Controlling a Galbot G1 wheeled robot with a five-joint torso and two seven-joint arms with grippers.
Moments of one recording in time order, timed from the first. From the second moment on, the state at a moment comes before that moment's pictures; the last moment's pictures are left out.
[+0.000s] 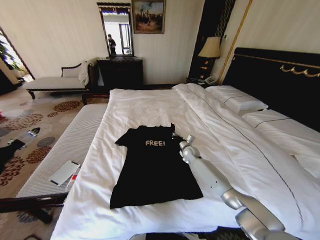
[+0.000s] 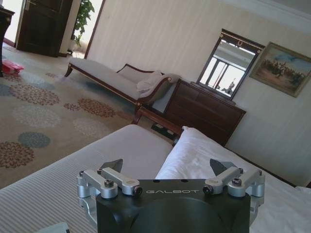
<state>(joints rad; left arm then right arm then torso) 1.57 -0.93 -1.53 -2.39 -1.72 0.64 -0.72 -0.55 1.18 -0.13 1.20 1.10 -0.02 0.17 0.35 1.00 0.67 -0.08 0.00</state>
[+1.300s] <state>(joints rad) 1.59 -0.96 -1.53 -2.39 -1.67 0.65 -0.72 -0.52 1.01 -0.26 1.35 1.24 -0.05 0.15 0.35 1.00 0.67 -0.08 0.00</state>
